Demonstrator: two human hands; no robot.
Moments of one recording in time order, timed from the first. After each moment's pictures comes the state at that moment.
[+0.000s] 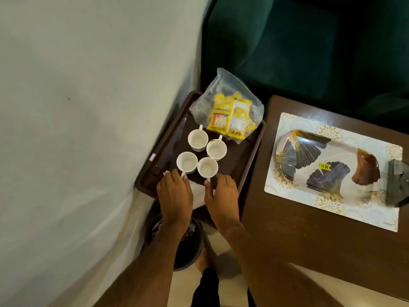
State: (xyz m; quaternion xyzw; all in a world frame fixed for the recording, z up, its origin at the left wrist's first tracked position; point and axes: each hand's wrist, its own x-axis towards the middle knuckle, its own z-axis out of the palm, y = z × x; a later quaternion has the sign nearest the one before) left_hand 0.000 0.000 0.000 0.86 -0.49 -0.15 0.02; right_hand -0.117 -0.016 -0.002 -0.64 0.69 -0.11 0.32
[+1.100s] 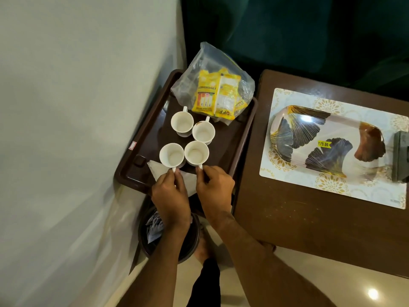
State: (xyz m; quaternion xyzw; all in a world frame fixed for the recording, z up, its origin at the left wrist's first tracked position) left_hand -0.037 0.021 -0.012 0.86 -0.39 -0.14 0.30; right_hand -0.122 -0.008 -0.018 -0.59 0.70 -0.28 0.28
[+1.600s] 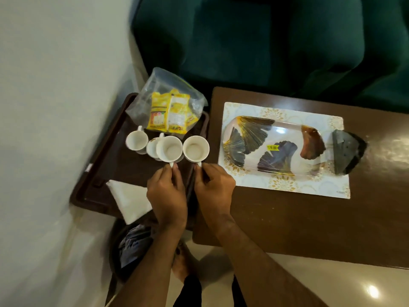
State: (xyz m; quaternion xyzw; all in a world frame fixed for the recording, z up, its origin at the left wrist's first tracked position) left_hand -0.137 -0.017 0.031 0.80 -0.48 -0.11 0.33; right_hand -0.233 -0.032 0.032 -0.58 0.69 -0.37 0.22
